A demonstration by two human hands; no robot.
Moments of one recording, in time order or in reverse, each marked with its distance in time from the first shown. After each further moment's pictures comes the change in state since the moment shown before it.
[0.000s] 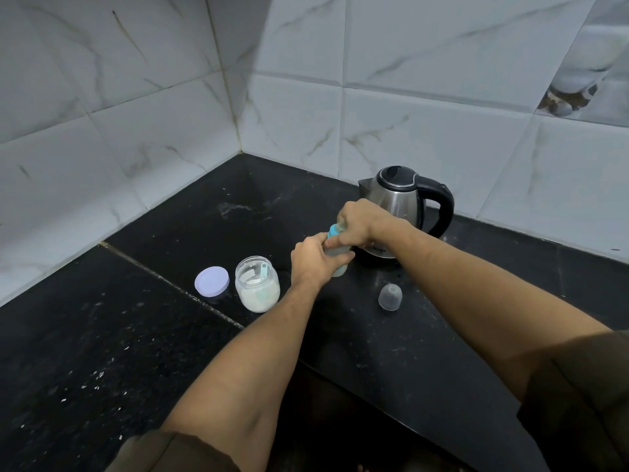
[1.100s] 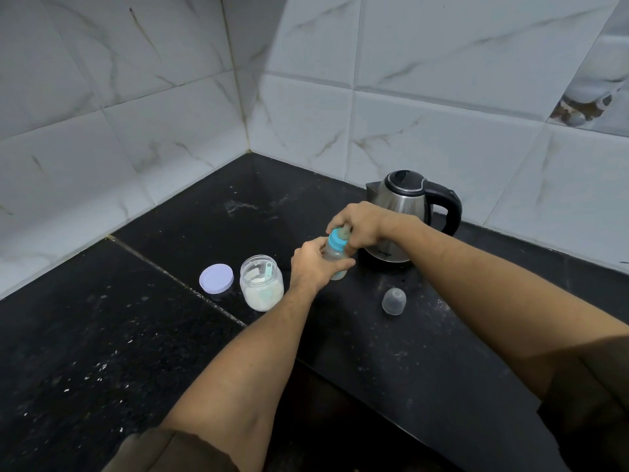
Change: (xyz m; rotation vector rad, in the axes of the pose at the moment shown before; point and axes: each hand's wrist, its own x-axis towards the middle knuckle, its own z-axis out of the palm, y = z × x) left_hand -0.001 -0.013 -0.005 -0.100 -0.004 -0.024; right_hand 0.002 -0.002 -0.008 0.003 -0.089 -0.126
